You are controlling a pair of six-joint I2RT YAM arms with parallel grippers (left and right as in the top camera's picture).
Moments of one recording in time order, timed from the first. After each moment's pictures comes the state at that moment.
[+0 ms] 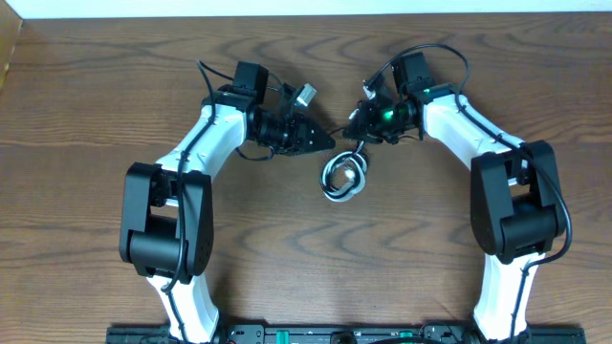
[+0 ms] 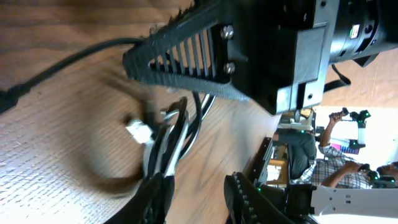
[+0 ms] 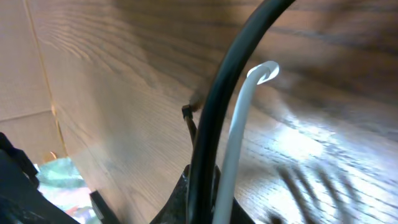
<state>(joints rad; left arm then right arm) -0.21 1.98 1.36 -0.68 1.05 -0.10 0.29 2.12 1.48 -0.54 -0.72 0.42</state>
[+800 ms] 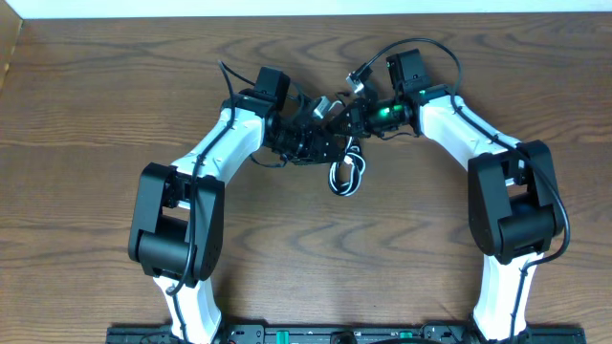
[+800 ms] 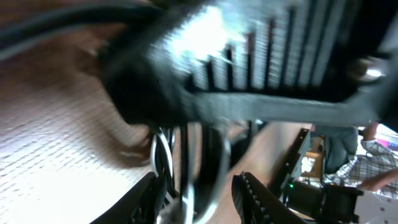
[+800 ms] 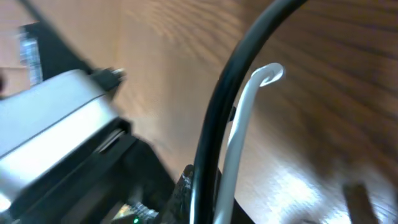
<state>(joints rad) -0.30 1.98 1.36 -0.72 0.88 -0.10 0.30 2.12 1.48 -0.41 -1.01 0.33</state>
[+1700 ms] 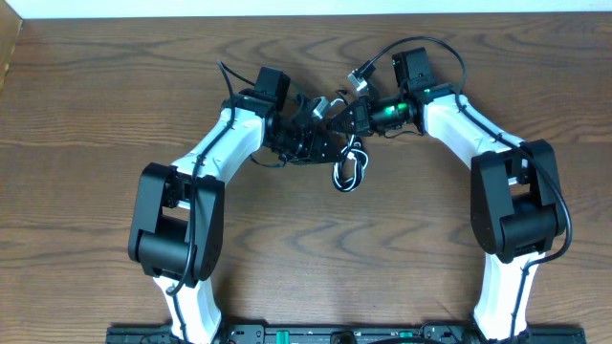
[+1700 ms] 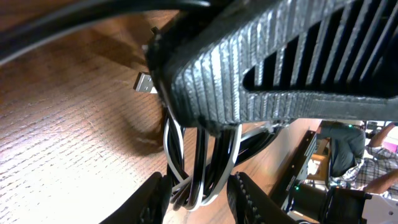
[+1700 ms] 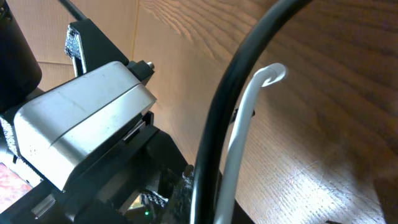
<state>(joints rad) -0.30 1.98 1.36 -0.72 0.85 -0.10 0.28 2.12 1.48 -0.40 -1.07 0.32</state>
